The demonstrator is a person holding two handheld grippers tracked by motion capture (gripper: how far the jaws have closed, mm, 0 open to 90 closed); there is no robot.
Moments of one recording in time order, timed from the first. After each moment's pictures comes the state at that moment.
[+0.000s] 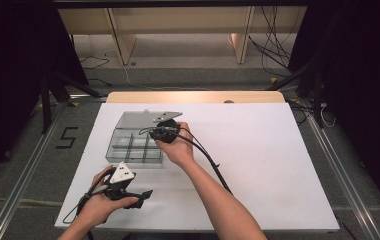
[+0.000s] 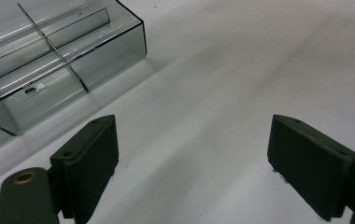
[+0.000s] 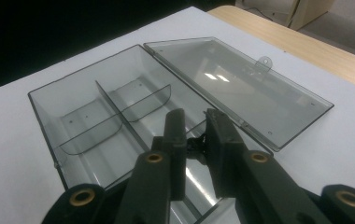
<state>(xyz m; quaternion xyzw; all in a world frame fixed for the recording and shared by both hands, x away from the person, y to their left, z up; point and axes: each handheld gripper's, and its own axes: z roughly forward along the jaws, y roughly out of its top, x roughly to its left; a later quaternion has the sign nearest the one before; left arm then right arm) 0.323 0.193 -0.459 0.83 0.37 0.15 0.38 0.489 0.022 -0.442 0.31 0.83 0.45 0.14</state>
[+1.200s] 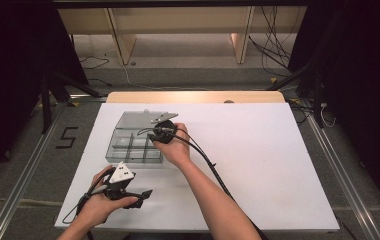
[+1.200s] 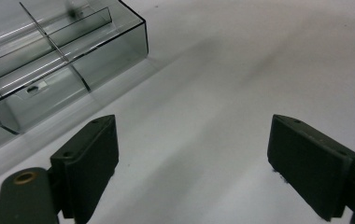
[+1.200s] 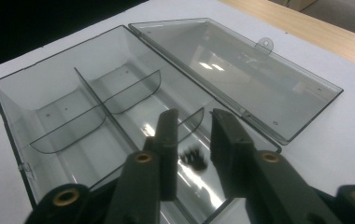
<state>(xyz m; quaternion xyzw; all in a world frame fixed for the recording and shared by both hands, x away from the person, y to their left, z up) 0.323 0.194 -0.459 0.83 0.38 0.15 0.38 0.498 0.032 -0.459 0.32 0.83 0.43 0.14</state>
